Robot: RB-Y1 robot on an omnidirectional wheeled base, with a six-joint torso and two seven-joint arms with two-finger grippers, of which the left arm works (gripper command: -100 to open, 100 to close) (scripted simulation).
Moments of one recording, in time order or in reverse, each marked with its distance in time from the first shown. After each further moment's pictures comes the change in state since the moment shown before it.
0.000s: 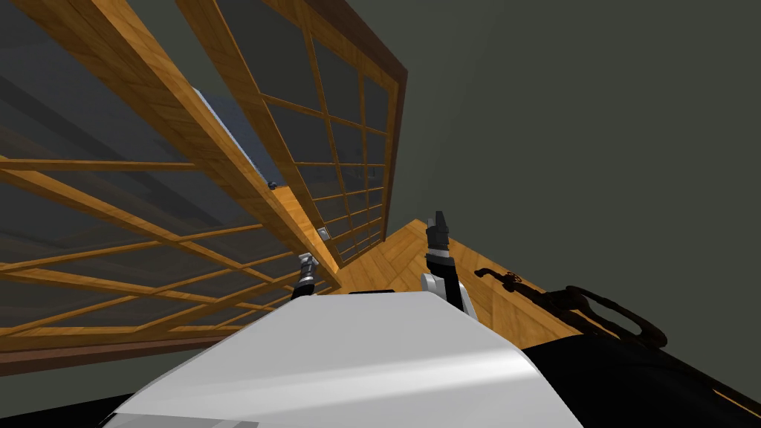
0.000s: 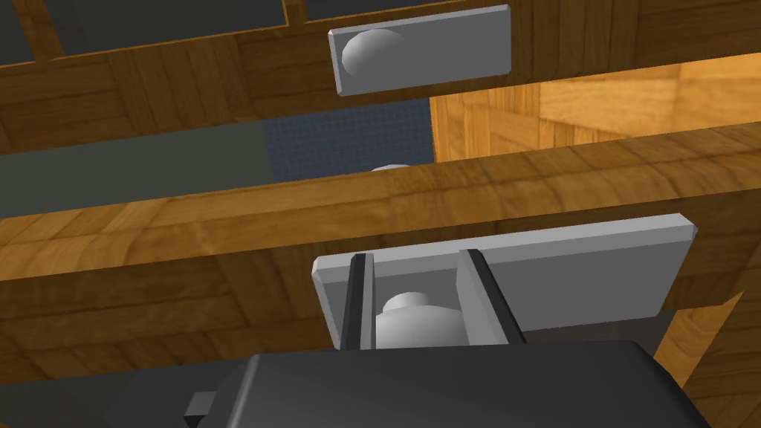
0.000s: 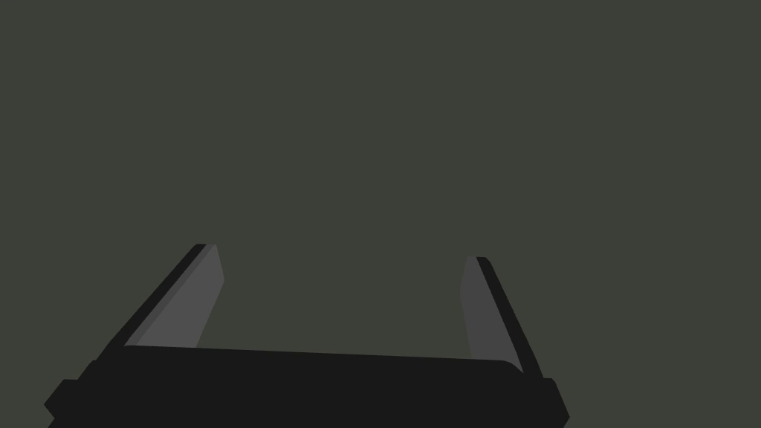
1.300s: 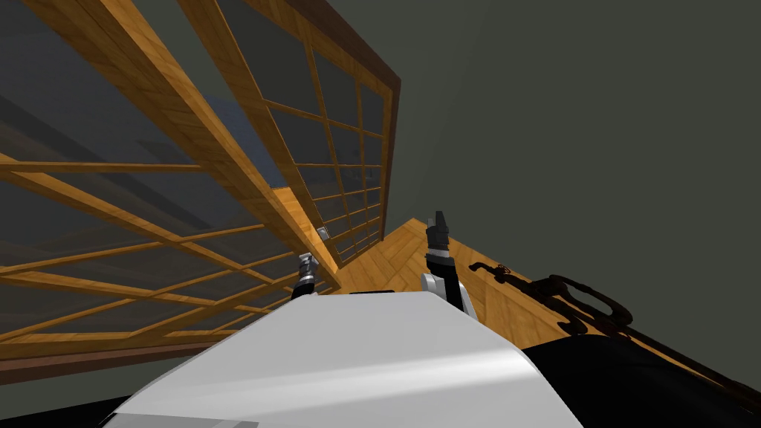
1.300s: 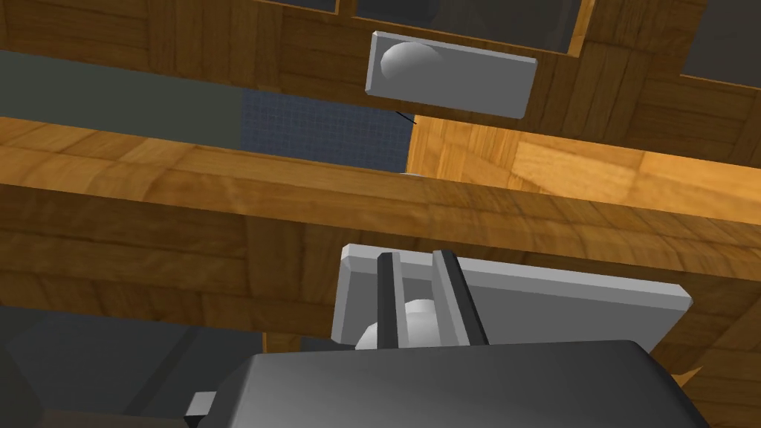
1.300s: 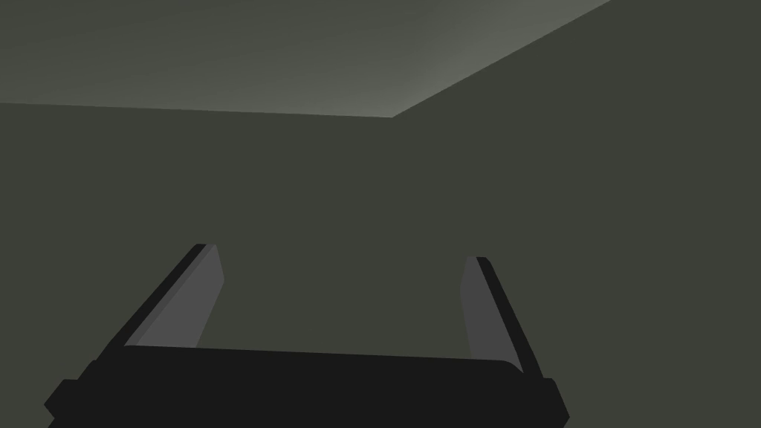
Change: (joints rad) arm 0.017 0.011 -0.051 -0.048 0.067 0.005 0.244
